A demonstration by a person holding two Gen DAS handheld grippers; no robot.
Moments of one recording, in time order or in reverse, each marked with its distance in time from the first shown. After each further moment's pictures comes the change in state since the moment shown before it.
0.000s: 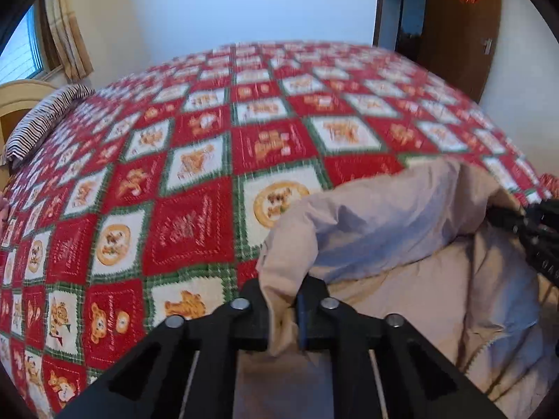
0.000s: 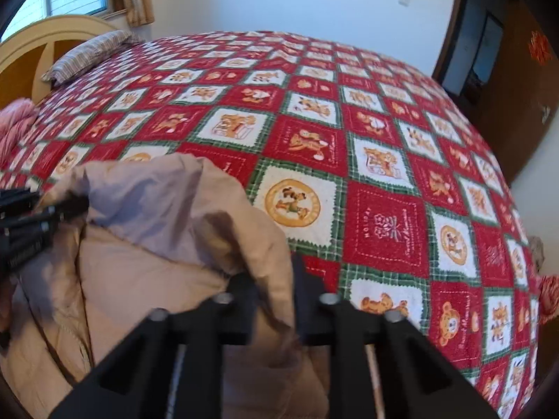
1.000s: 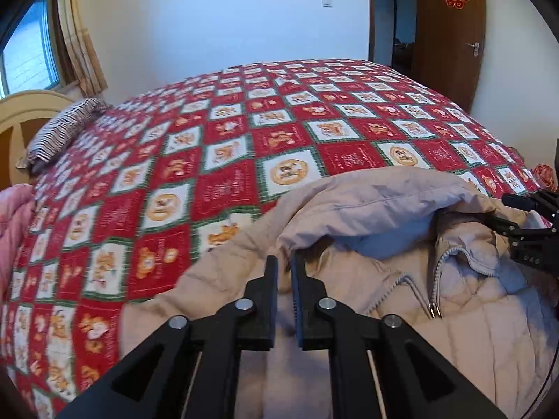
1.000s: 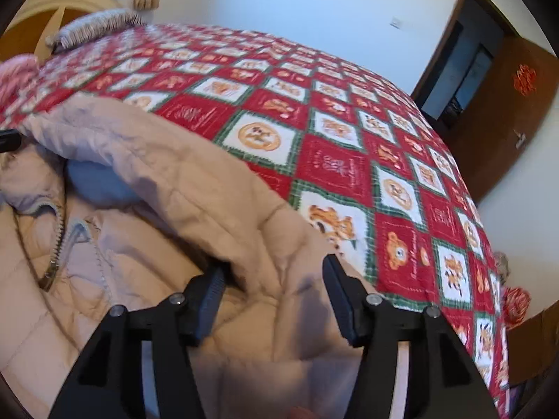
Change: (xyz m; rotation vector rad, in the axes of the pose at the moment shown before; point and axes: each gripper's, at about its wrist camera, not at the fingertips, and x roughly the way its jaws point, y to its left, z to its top) left arm -0.100 0.000 -0.070 0.037 -0.062 0.049; right arm -0.044 -0.011 -0.079 -0.070 -0.020 -0.128
